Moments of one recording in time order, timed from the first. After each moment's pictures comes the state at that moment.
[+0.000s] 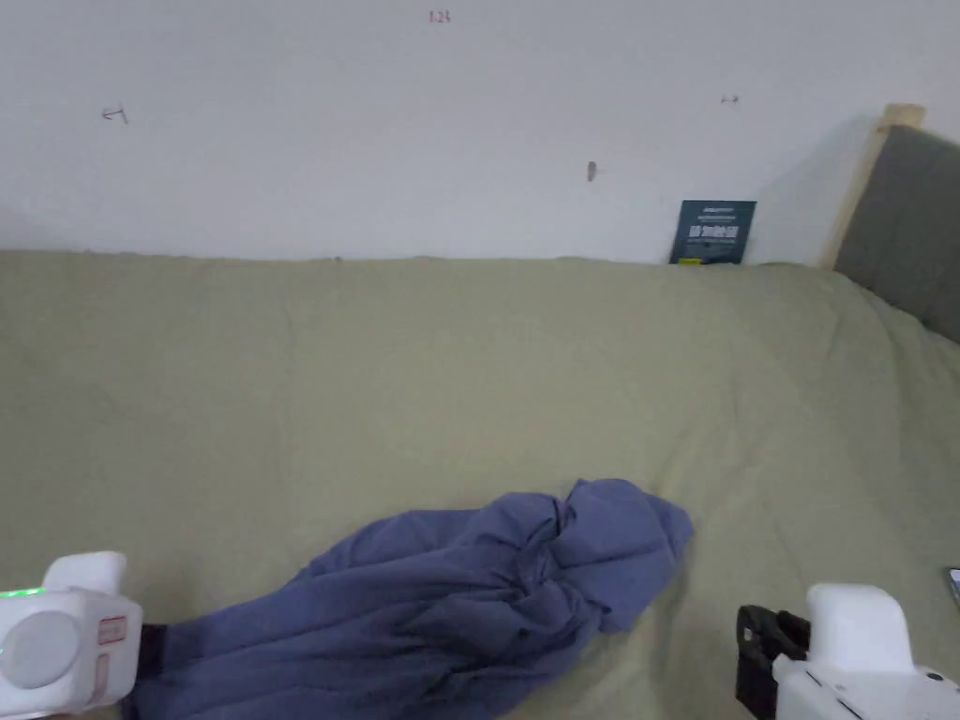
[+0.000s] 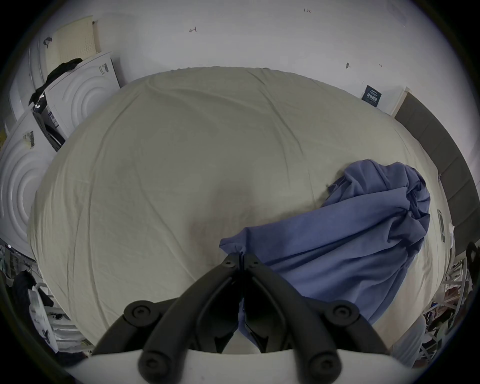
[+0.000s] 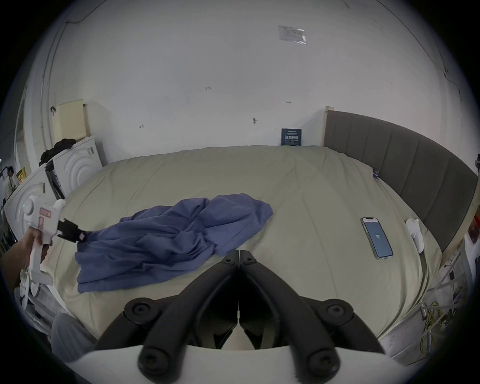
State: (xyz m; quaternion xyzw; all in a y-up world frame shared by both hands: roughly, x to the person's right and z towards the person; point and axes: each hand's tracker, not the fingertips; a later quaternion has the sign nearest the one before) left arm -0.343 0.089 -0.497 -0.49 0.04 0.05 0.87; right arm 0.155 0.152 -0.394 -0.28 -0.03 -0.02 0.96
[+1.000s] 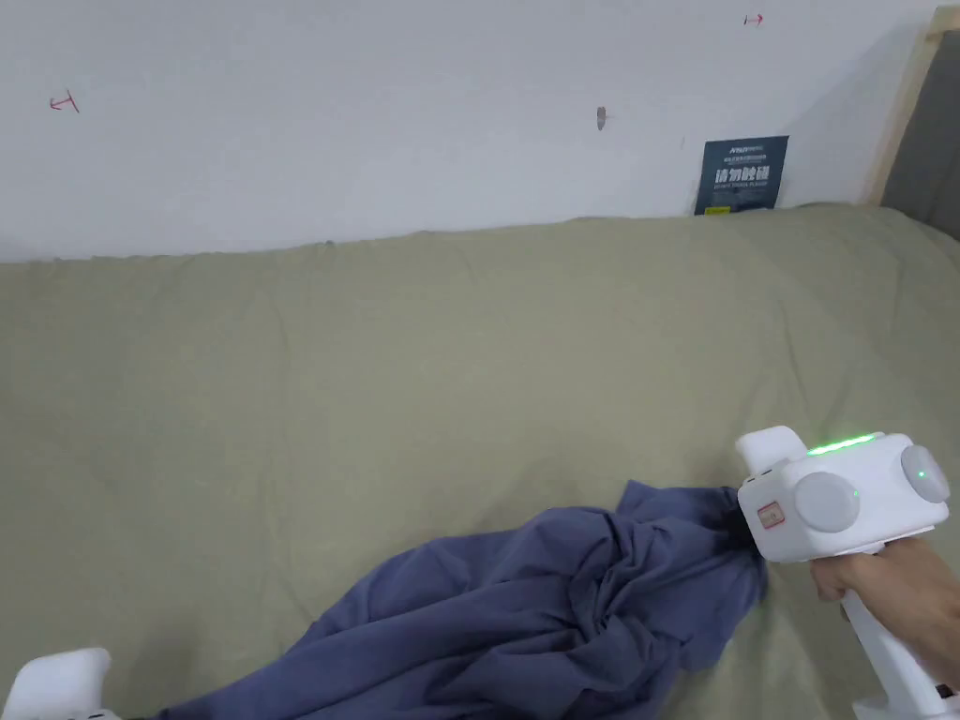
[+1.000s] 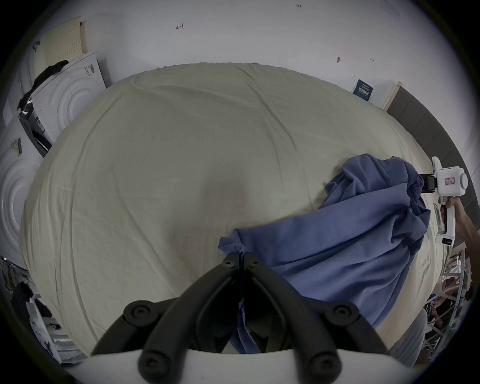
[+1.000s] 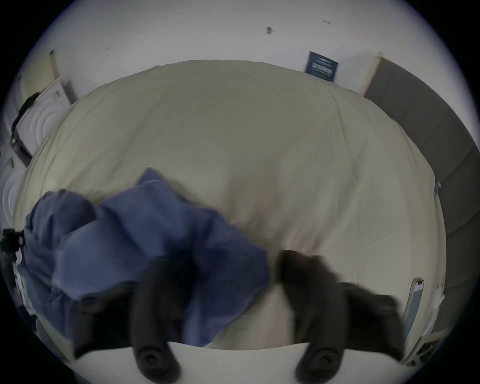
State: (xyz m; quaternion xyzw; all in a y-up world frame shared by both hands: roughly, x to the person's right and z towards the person) left arm -0.346 0.068 -0.521 -0.51 0.02 0.05 0.86; right arm 0.188 0.066 -0.666 -0.48 0.02 0.10 0.87
